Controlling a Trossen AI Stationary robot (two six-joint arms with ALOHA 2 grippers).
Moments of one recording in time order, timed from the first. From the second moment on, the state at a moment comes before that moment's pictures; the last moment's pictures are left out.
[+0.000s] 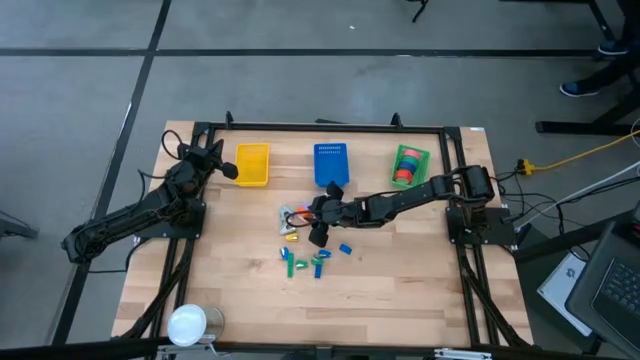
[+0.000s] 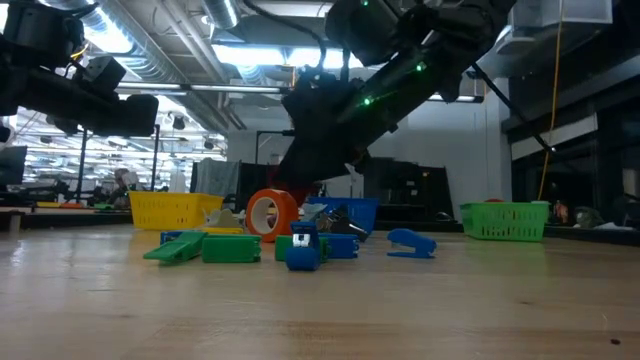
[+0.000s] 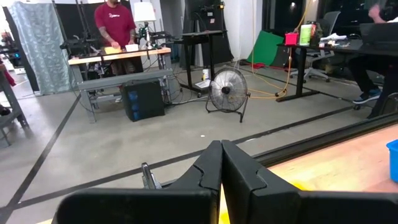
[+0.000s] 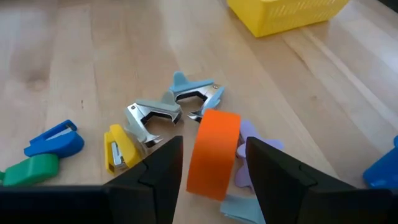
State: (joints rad) left arm 0.58 0.17 0.01 0.10 -0.65 0.01; right arm 0.11 1.97 1.12 0.19 0.32 0.27
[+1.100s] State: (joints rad) left arm 0.58 0.17 0.01 0.10 -0.65 0.01; right arm 0.11 1.92 1.12 0.11 0.31 0.25
